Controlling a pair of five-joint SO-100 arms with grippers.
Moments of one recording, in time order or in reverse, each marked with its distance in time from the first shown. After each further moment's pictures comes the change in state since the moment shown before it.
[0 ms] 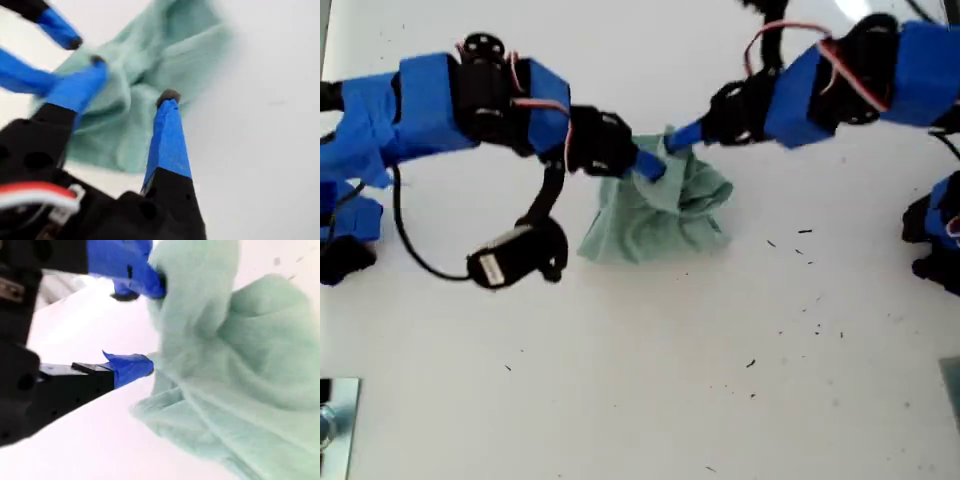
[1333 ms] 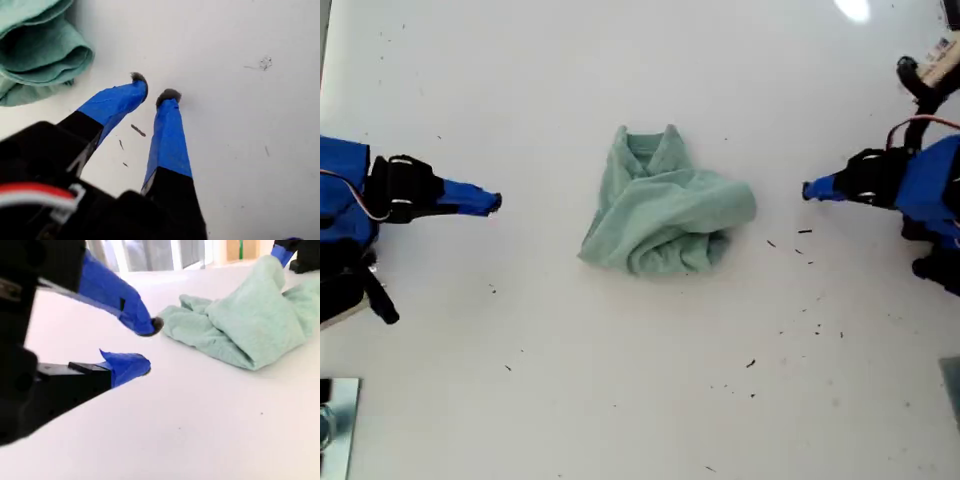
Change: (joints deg) arm 0 6.9 127.7 121.6 -11.5 -21.0; arm 1 -2.3 81.9 68.8 21.6 18.9
